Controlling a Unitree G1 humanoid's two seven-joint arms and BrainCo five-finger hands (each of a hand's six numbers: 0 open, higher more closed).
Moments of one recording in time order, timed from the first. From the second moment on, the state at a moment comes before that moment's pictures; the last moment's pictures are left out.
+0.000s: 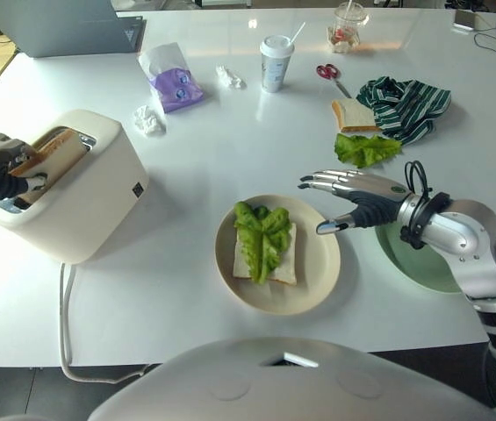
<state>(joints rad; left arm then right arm) 0.23 1.04 0.56 -0.39 0.61 -0.09 -0.75 0.03 -0.81 0.04 -0.37 -0.40 -0.24 0.68</state>
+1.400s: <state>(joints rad) -0.30 0.57 -0.34 -0.14 -0.08 0.17 -0.86 0.23 -0.95 -0.41 -0.66 0.41 -0.23 0.97</state>
